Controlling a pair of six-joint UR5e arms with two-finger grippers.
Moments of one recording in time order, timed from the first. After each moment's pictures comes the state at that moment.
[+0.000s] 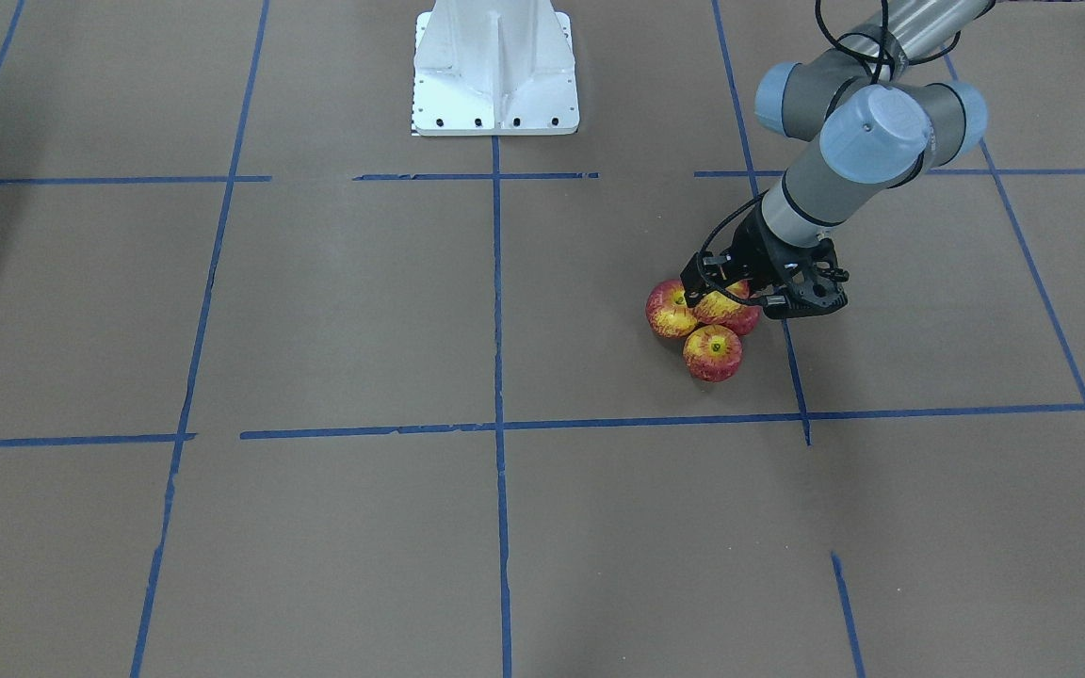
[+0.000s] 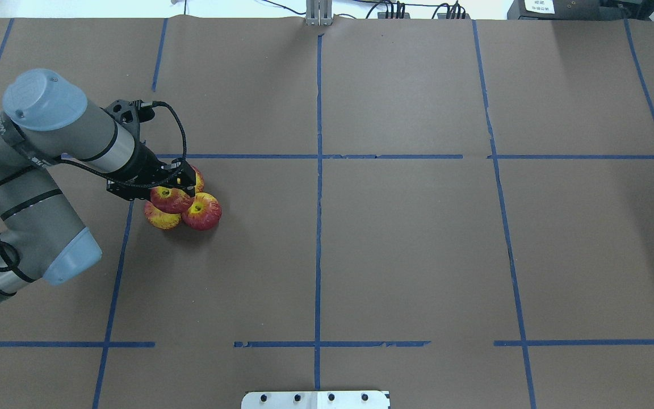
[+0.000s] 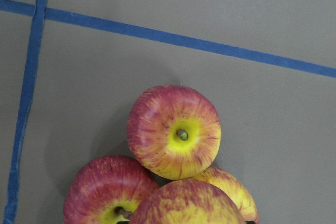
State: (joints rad) left arm -0.76 -1.93 -1.72 -1.89 -2.18 -1.25; right arm 1.59 -1.71 1.71 -1.58 2.30 -0.06
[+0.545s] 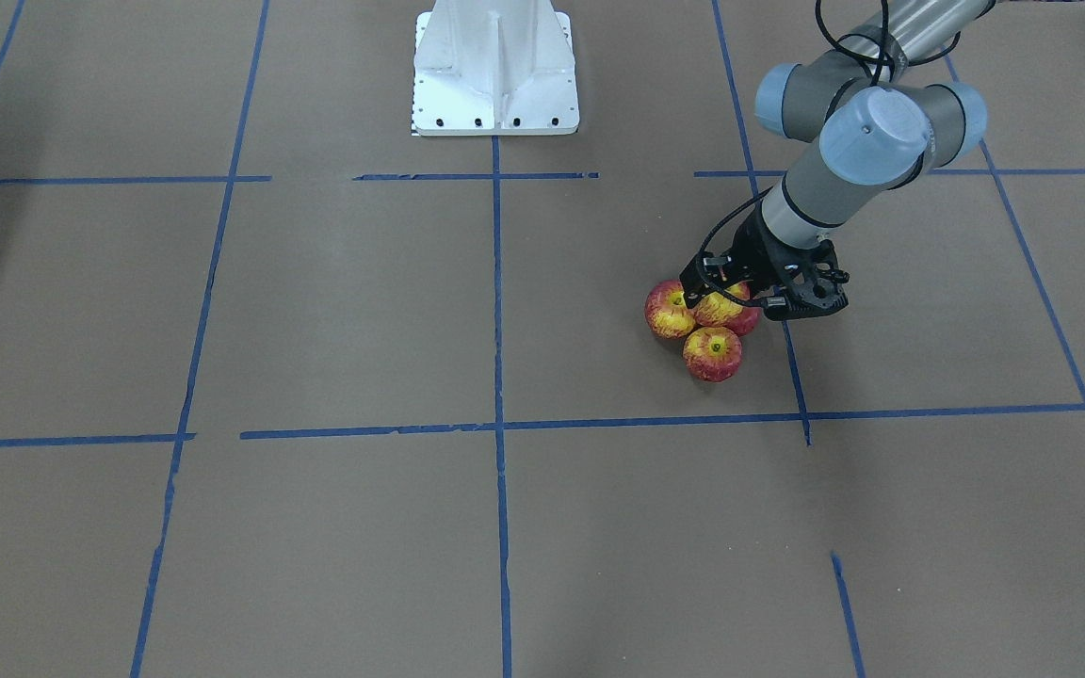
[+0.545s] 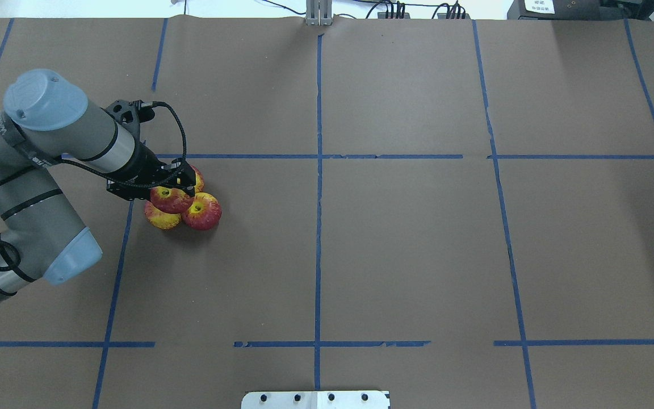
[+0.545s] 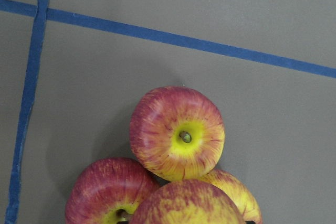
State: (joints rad) left arm -0.76 -1.93 -1.72 -1.89 -2.16 -1.25; right arm 1.59 -1.71 1.71 -1.58 2.29 -0.06
